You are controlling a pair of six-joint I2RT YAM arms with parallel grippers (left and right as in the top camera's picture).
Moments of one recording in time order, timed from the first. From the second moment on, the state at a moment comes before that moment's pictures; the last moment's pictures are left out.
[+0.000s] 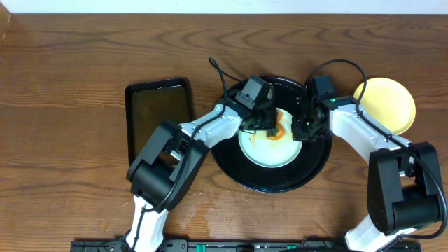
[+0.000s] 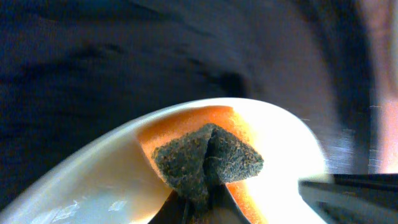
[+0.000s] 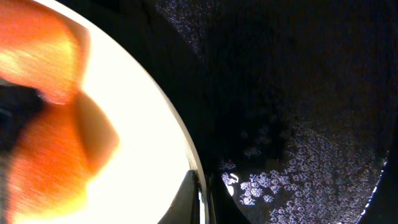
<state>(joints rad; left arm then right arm) -0.64 2.10 1.32 -0.26 0.30 -0.58 0.21 1.81 1.05 -0.66 -0.12 0.21</state>
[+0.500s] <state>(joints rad) -0.66 2.08 1.46 -0.75 -0.04 -0.43 0.21 1.81 1.05 -0.66 -0.12 0.29</state>
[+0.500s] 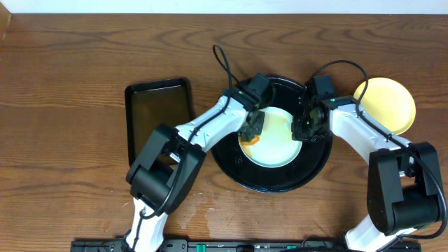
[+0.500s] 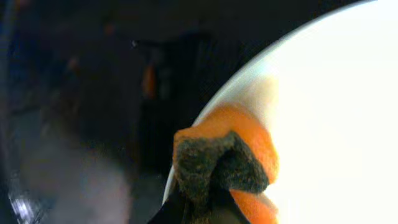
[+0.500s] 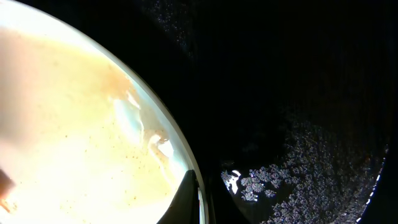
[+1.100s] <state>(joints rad) -0.66 2.09 1.47 -0.60 0.28 -0.58 0.21 1.81 1.05 -0.66 -0.12 0.30</state>
